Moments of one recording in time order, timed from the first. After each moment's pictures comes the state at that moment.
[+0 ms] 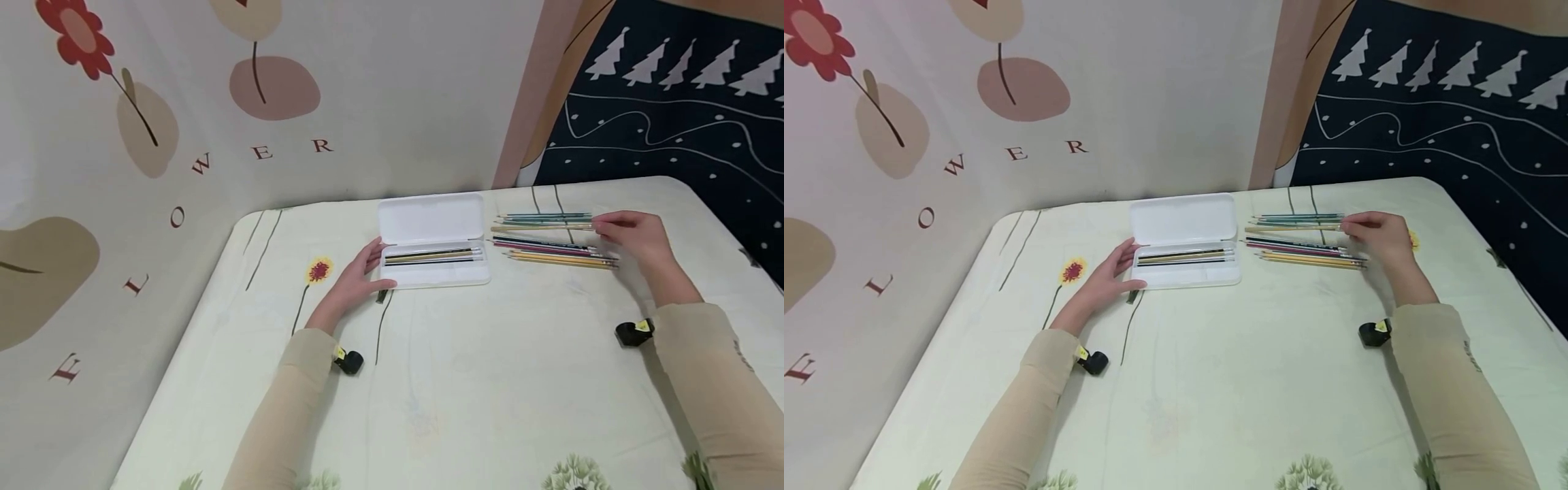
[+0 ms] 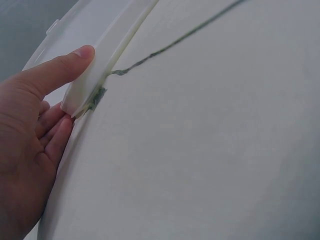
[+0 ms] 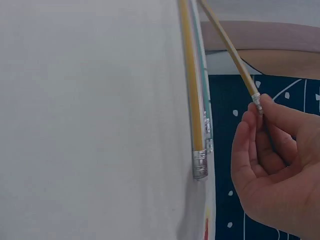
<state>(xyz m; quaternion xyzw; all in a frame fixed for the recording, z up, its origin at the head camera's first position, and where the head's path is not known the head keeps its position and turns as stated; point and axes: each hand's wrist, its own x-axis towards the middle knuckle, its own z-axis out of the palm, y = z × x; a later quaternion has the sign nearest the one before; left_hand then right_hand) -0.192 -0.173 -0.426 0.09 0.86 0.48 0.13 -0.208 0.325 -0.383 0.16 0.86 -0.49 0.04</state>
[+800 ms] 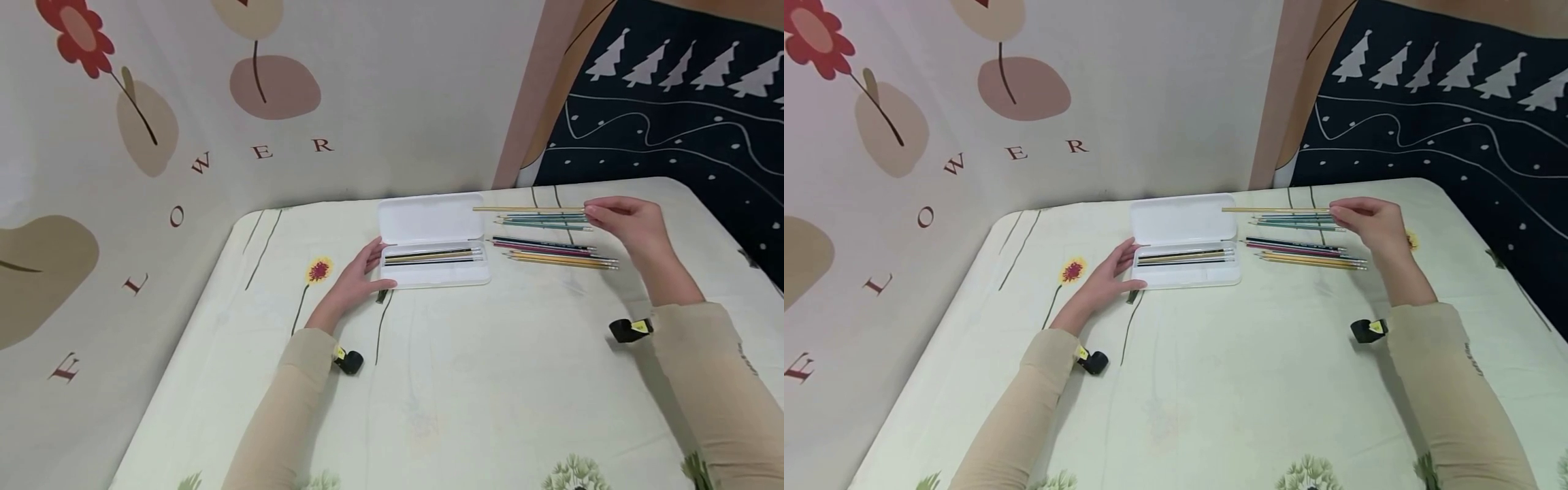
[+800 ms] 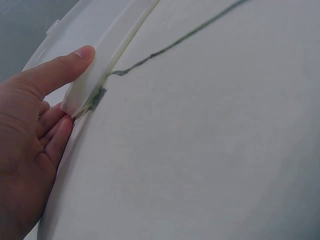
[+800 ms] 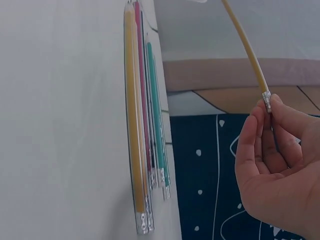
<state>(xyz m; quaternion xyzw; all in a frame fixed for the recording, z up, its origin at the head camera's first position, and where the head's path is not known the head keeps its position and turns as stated) -0.192 -0.173 -0.425 0.09 0.86 0.48 0.13 -0.200 0.300 -0.348 0.09 0.75 -0.65 -0.02</state>
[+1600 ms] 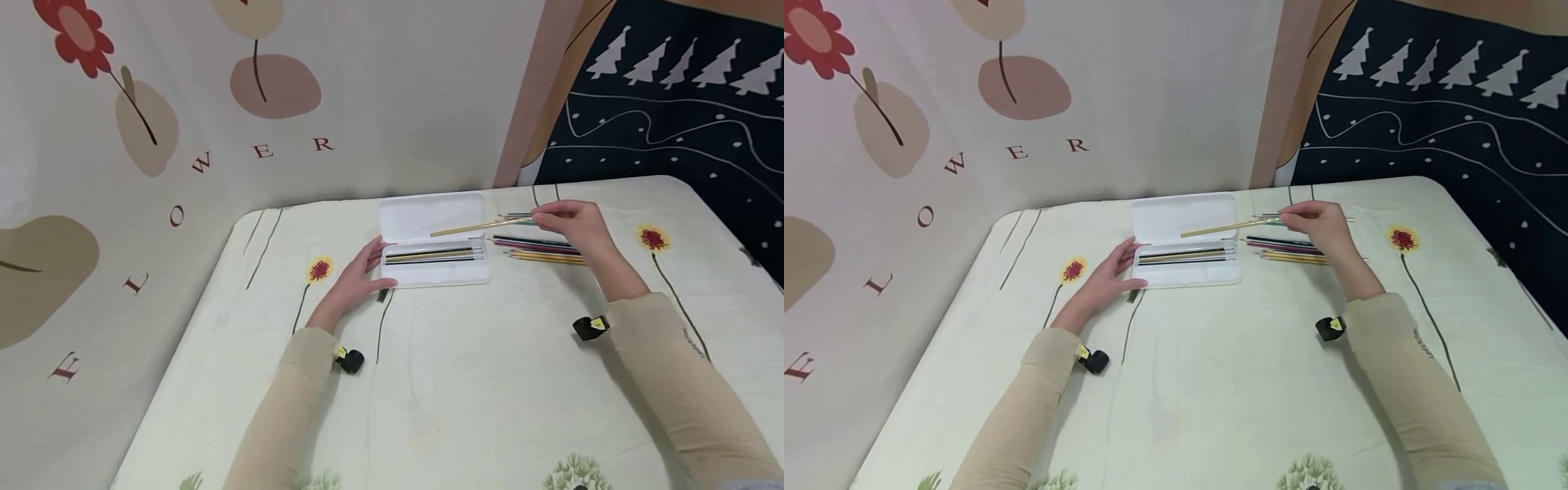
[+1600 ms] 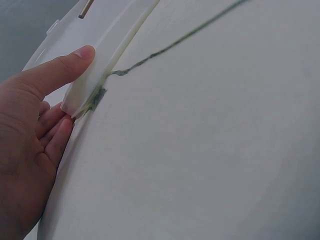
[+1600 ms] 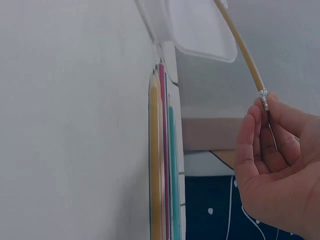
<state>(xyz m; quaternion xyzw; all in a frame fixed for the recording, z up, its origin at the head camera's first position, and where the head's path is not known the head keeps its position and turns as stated) -0.193 -0.171 -0.425 0.09 0.86 0.48 0.12 -0.213 0.240 -0.359 0.04 0.82 -0.56 0.02</state>
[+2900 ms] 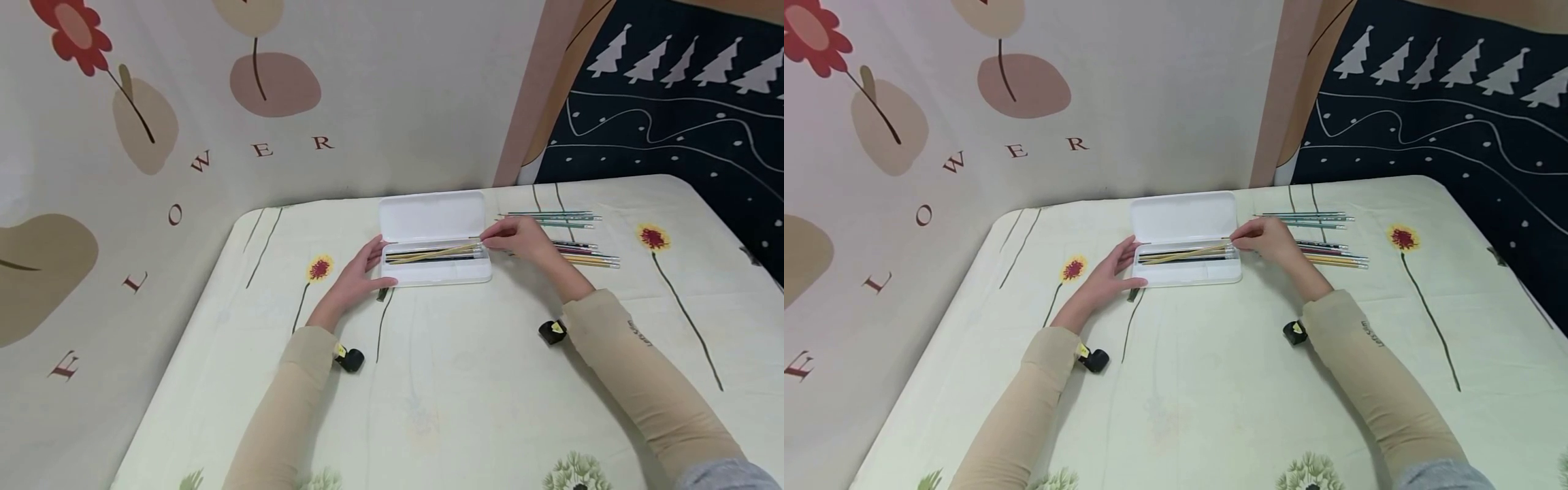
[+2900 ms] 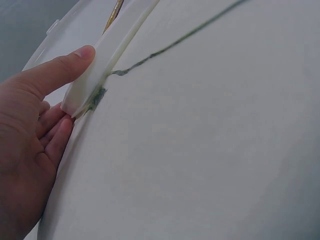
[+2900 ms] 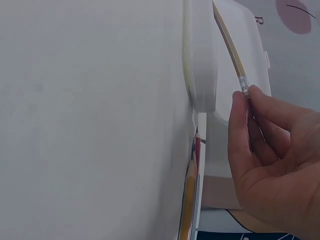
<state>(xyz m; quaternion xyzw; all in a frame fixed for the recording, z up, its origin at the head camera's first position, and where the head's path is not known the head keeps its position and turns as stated) -0.192 -0.170 -0.423 0.08 0.86 0.49 0.13 -0.224 0.179 -0.380 -0.07 0.88 -0.46 0.10</state>
